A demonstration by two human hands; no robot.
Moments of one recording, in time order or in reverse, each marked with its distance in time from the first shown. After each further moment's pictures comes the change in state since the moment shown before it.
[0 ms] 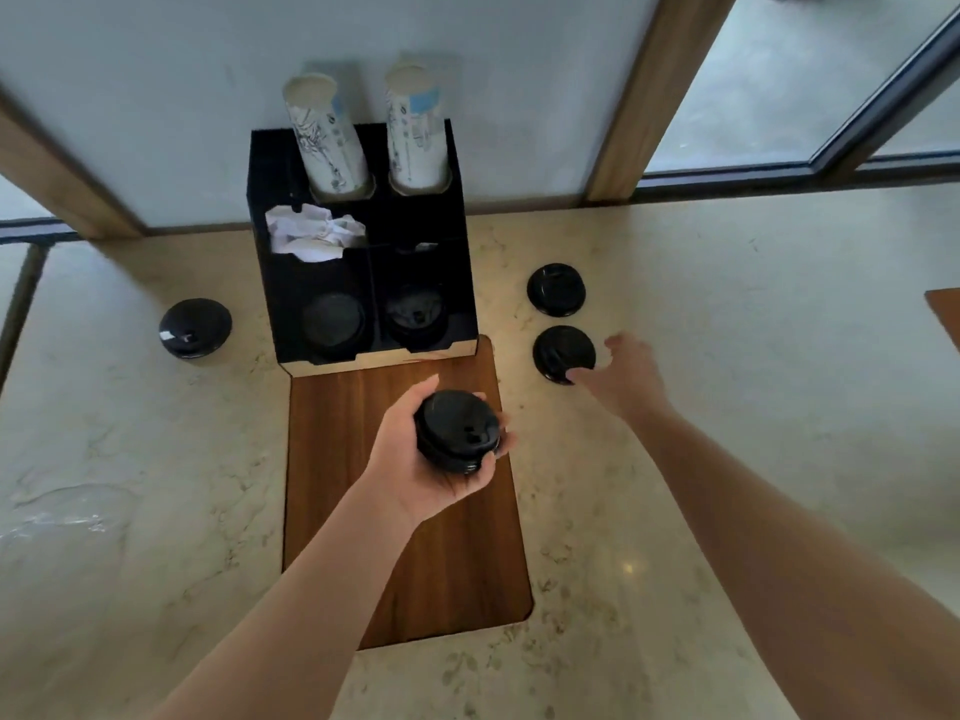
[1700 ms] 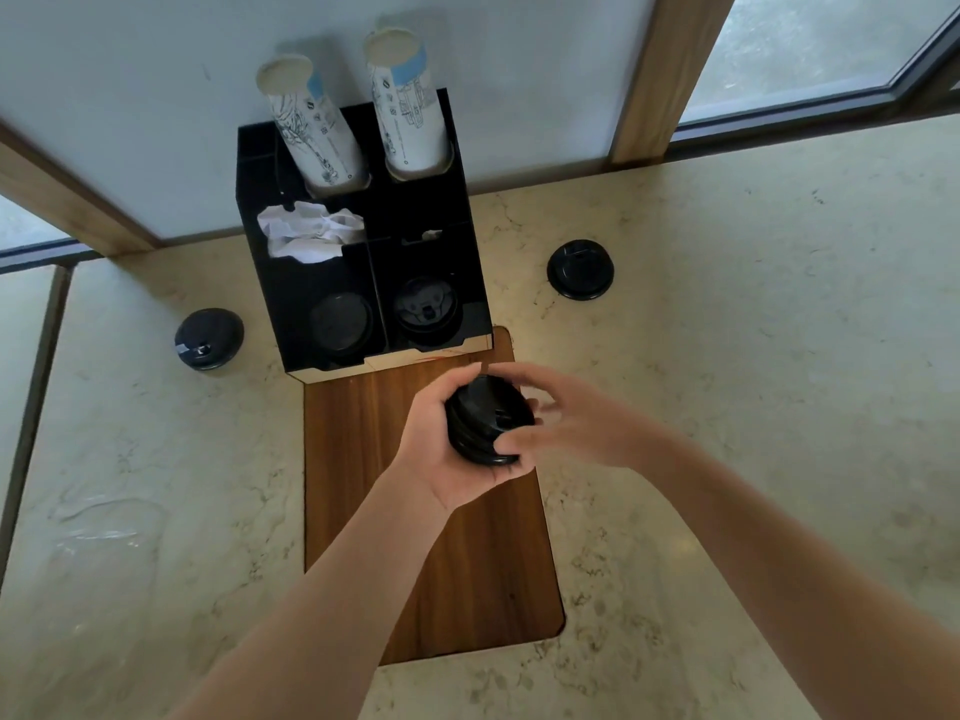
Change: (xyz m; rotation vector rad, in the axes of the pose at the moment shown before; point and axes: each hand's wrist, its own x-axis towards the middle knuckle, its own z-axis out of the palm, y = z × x) left_hand 0.030 0.008 0.012 0.116 -0.023 0.051; right_hand -0.059 -0.038 0.015 0.316 -0.750 -0.507
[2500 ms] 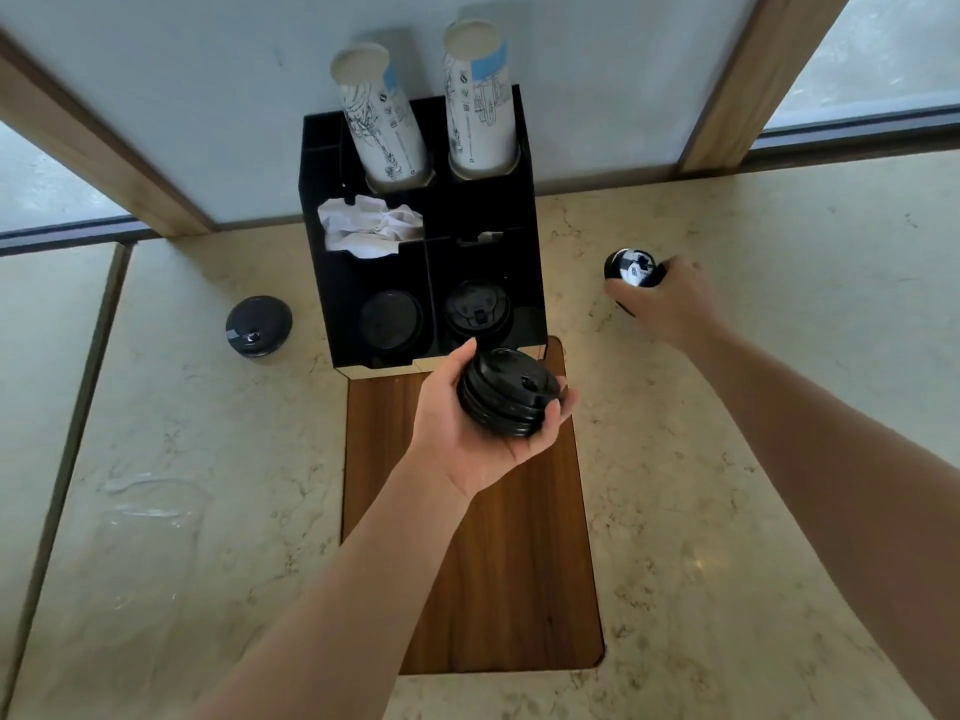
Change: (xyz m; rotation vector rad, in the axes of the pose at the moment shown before) left_hand -0.007 0.034 0.000 -0.368 -0.040 0.016; right_hand 0.108 0.024 -0.099 -0.393 0.735 0.370
